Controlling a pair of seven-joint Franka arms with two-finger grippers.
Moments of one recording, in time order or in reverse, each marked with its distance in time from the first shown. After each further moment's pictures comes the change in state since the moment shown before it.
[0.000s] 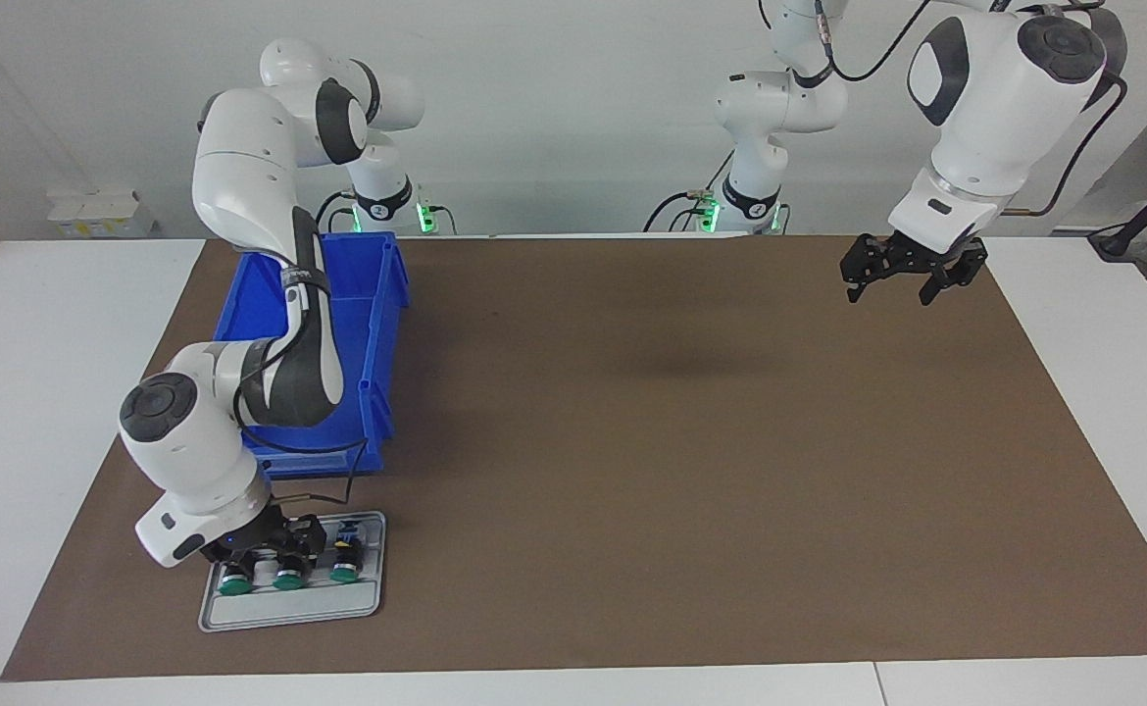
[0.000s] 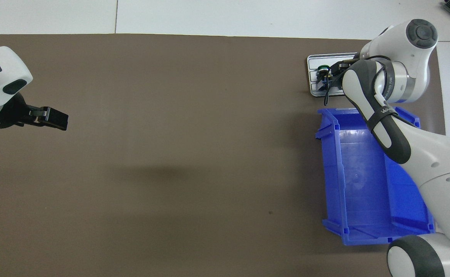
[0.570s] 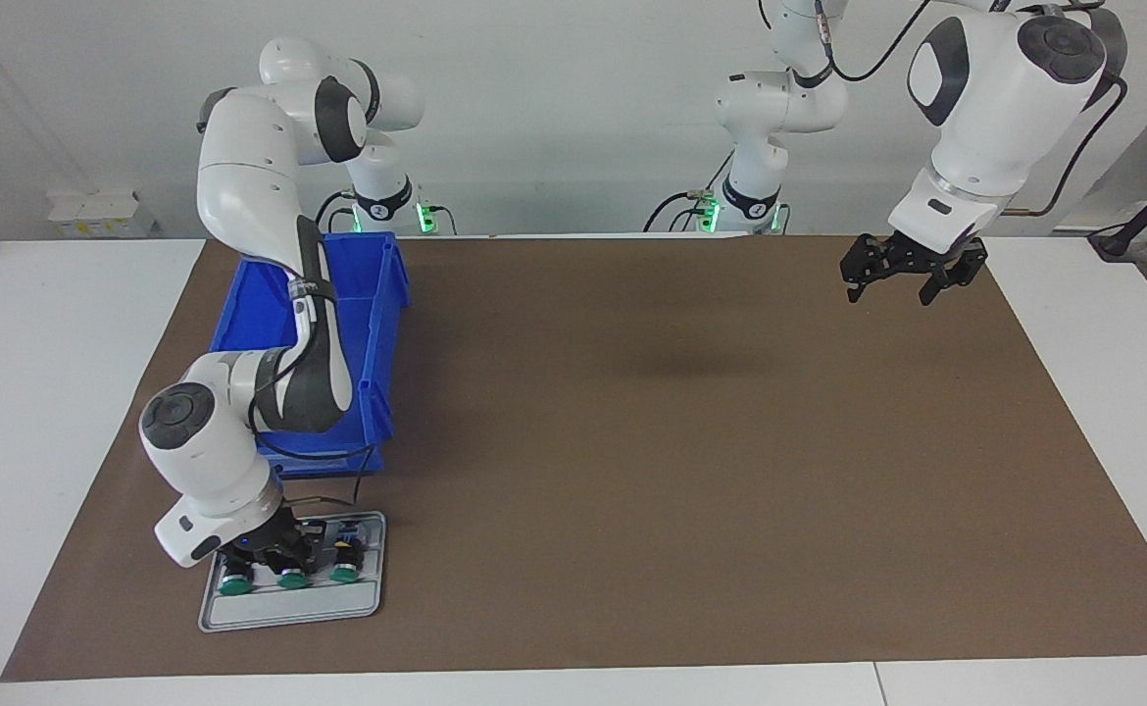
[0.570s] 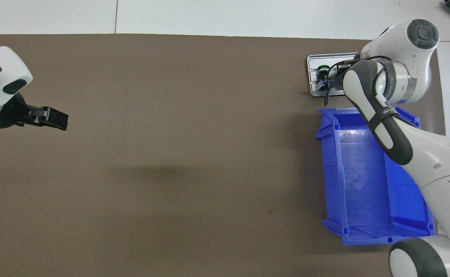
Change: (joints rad) left arm 0.000 0.000 0.000 0.000 0.000 0.000 0.000; right arm 0.000 -0.028 0.000 -0.008 0.000 -0.009 0.000
